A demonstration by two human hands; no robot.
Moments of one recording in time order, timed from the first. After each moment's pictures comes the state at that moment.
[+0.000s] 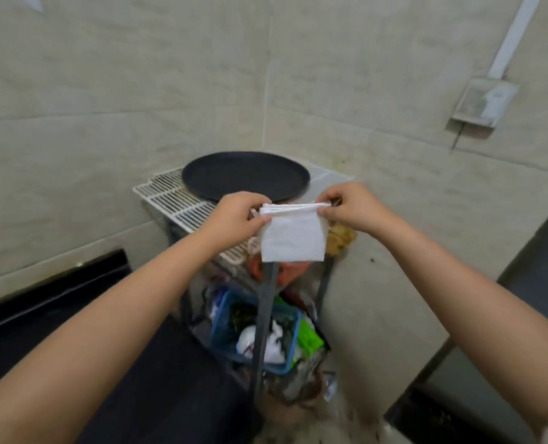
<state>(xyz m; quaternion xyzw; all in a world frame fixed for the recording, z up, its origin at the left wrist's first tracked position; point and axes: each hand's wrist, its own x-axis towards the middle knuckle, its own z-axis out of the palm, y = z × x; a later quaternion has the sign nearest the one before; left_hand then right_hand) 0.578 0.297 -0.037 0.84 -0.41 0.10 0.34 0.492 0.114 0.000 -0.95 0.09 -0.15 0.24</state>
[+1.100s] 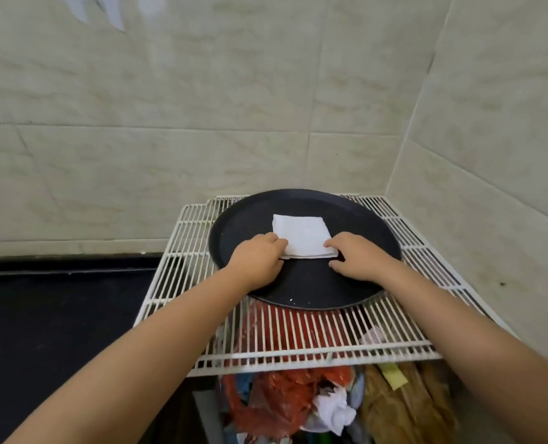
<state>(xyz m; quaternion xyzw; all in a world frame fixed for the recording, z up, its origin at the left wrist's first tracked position) 0.766 0.153 -0.088 1.00 -0.06 0.06 0.04 0.818 -0.034 -0.060 -0.96 -0.28 0.06 0.06</state>
